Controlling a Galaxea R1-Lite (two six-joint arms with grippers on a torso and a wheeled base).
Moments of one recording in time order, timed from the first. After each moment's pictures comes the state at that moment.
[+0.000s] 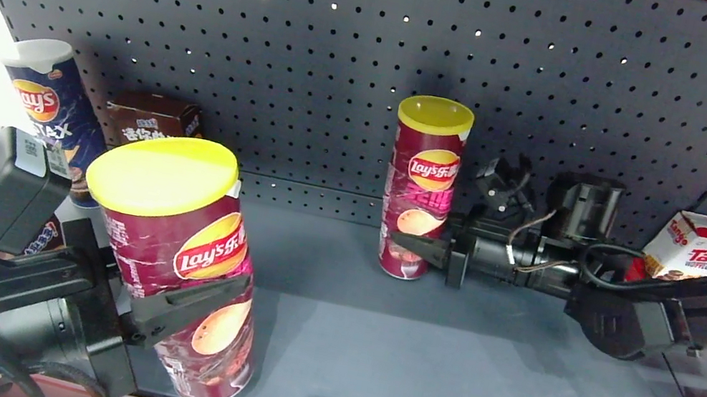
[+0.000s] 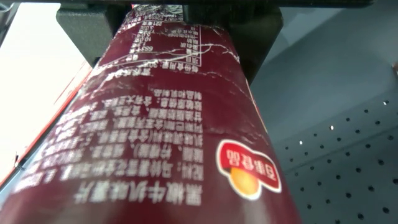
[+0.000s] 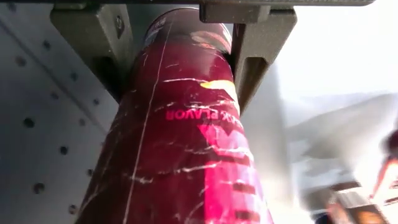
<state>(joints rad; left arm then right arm) -0.56 1.25 -0.38 -0.84 -0.23 0.06 0.46 1.97 -1.16 -0.70 0.72 -0.25</state>
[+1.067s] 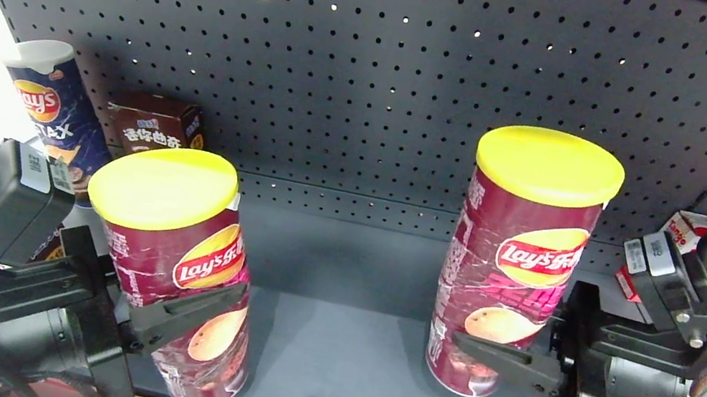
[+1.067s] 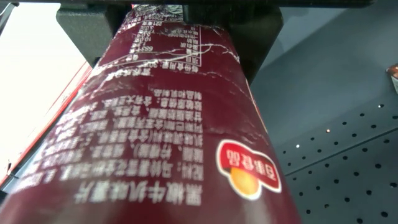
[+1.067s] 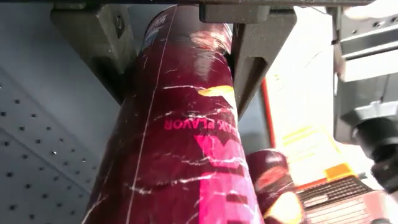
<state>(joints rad) -0.56 1.25 -0.36 -0.84 -0.22 0.08 0.55 1.46 -0.58 -0.77 0.64 -0.24</state>
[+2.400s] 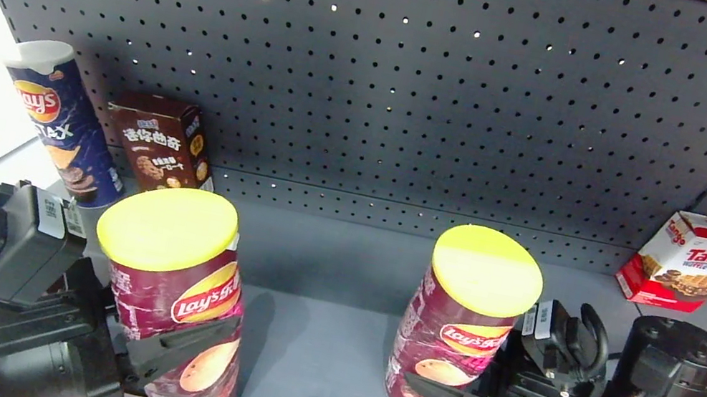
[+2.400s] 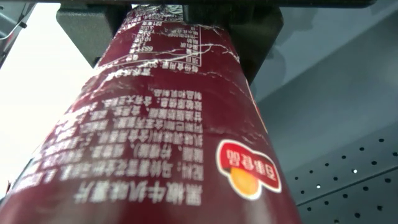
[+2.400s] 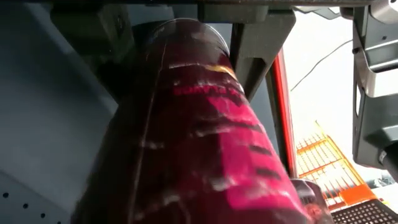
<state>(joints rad) -0.56 1.25 -0.30 -0.84 -0.23 0.08 0.59 1.74 -0.40 -1.16 0.57 -0.24</state>
